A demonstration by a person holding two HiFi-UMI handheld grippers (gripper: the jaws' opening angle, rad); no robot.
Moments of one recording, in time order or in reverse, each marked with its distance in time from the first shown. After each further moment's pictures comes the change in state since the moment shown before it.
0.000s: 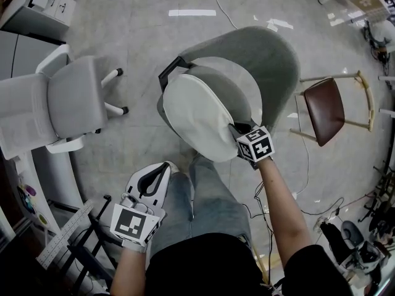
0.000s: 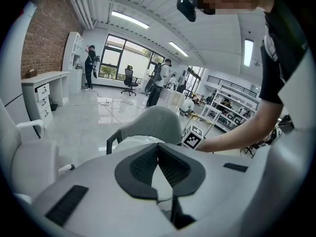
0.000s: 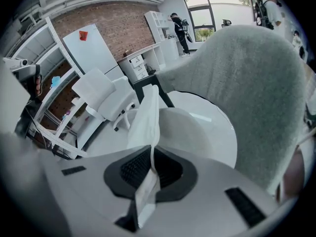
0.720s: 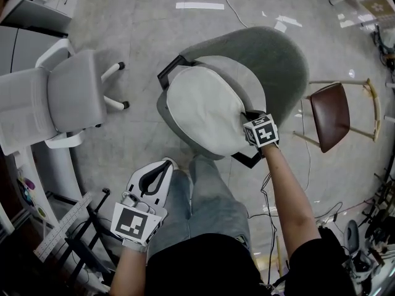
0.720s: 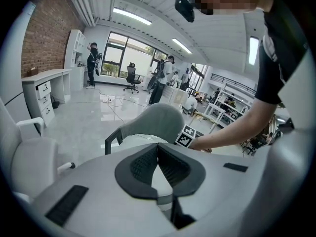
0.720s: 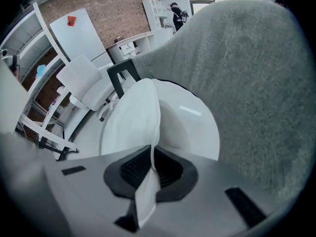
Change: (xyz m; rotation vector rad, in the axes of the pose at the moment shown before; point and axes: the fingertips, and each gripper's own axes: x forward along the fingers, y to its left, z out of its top) left arm 0.034 0.002 0.004 -0.018 0.025 0.032; right arm 0.034 -0.087 -0.006 -0.022 0.122 -0.113
